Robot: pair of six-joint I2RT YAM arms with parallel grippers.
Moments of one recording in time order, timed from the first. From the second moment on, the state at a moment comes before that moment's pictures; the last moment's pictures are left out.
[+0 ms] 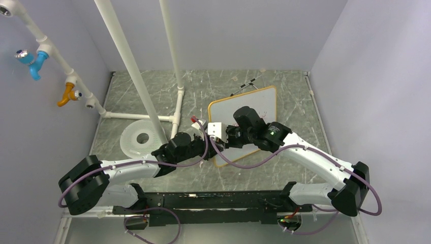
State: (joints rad) left arm -0.94 1.24 0.50 0.52 0.13 -0.59; right arm 0.86 1.20 1.07 -0.62 -0.27 -0.71
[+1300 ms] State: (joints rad) left arm -0.93 1.23 0.49 0.52 0.12 -0.59; right arm 0.71 1.32 1.31 -0.69 -0.35 -0.53
